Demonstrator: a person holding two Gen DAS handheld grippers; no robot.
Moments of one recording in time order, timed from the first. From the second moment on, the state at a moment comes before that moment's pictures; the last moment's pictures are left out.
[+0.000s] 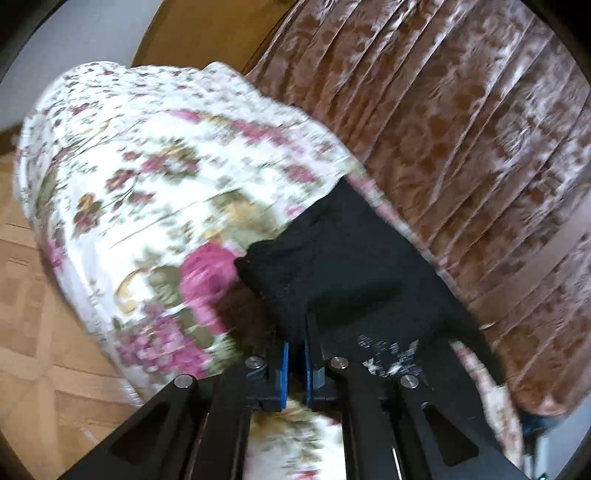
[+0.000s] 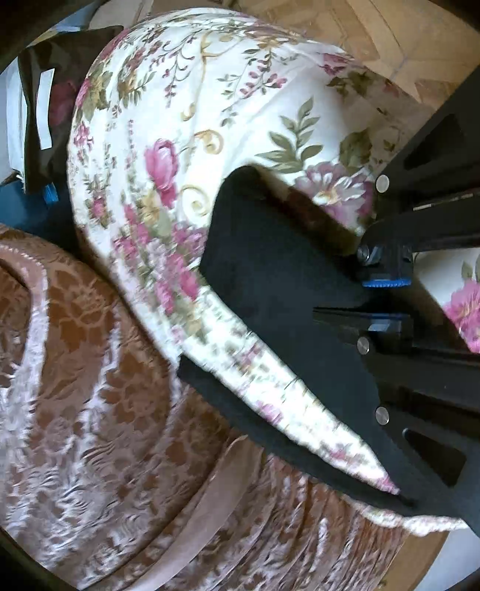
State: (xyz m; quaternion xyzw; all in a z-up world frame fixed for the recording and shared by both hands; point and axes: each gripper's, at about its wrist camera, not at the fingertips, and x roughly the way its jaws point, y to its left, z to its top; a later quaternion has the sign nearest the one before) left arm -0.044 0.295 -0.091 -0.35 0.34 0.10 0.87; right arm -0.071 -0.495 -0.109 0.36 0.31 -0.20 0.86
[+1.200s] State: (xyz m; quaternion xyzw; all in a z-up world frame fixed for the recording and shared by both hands) left arm 0.034 0.222 -0.042 -0.23 0.28 0.08 0.93; right arm 0.073 -0.311 -0.070 0.37 0.29 0.06 0.88
